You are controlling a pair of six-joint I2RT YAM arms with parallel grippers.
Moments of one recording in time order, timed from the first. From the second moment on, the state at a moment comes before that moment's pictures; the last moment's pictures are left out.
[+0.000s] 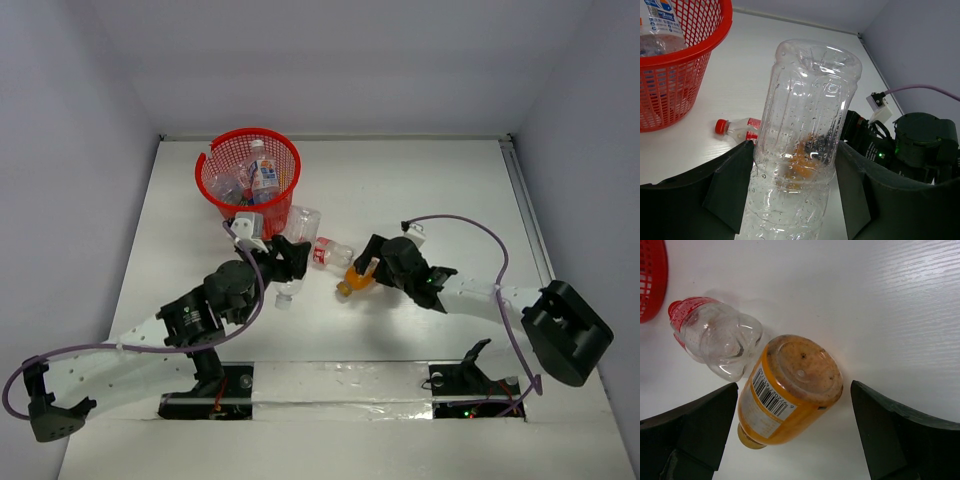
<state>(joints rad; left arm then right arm) -1.10 0.69 0.69 -0.14 -0.66 -0.55 0.75 1.33 0.58 0.06 0.33 0.94</state>
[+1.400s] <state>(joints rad) -0.64 1.00 0.95 0.00 -0.42 -0.49 0.72 1.20 0.58 0.08 0.09 0.69</state>
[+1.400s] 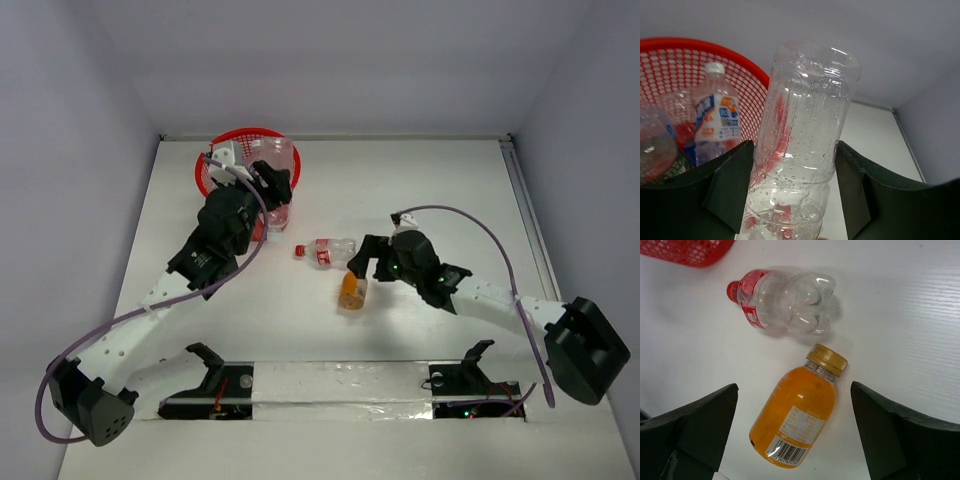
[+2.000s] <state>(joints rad) -0.39 1.27 1.29 0.00 -0.55 -0.40 0.79 1.42 0.61 0.06 0.05 0.68</state>
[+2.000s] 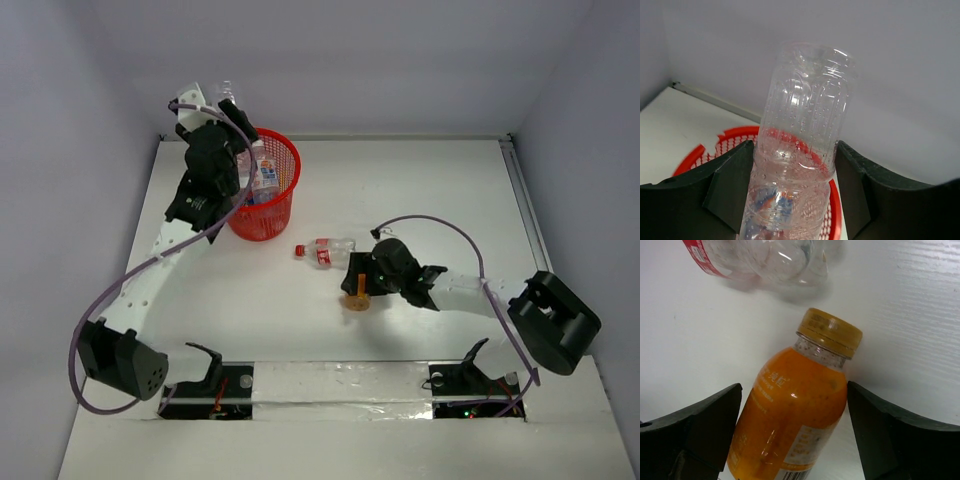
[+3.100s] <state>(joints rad) -0.31 1.66 1.25 0.48 -0.73 -0.12 0.79 1.00 0.45 0.08 0.08 0.74</state>
